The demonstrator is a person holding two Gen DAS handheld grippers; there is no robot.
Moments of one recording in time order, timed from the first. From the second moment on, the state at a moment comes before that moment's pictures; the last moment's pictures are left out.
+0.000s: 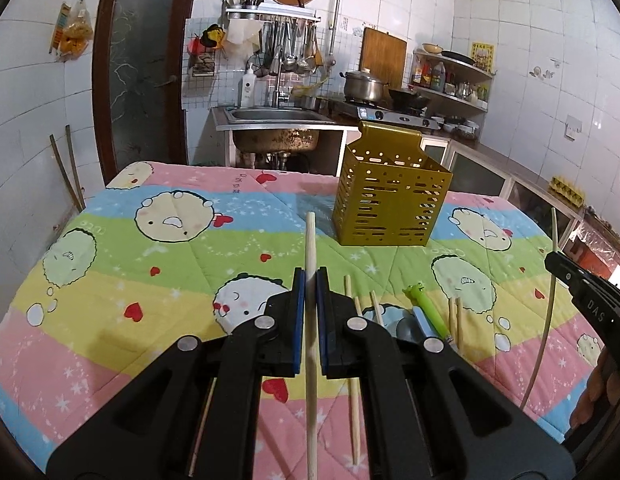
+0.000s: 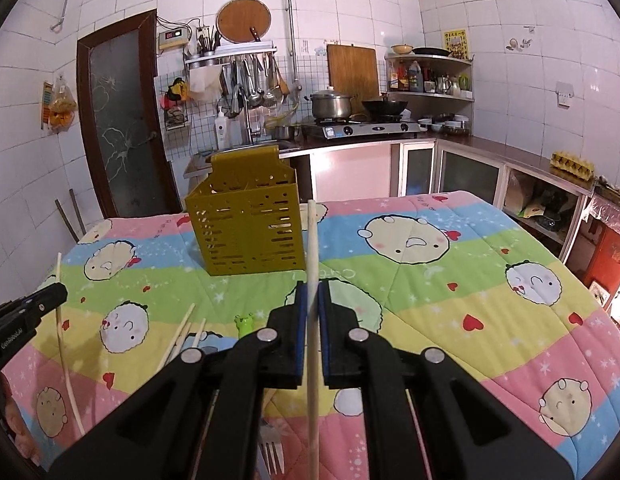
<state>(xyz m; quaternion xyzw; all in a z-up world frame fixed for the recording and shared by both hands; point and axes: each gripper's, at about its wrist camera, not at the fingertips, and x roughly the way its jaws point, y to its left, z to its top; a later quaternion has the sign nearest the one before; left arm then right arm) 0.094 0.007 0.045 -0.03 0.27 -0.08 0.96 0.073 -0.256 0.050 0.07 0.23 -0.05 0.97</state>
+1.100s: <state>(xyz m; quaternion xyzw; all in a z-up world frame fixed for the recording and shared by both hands) 0.182 -0.036 0.140 -0.05 0.18 -0.11 0.98 0.153 -0.269 0.130 0.10 0.12 -0.04 0.99</state>
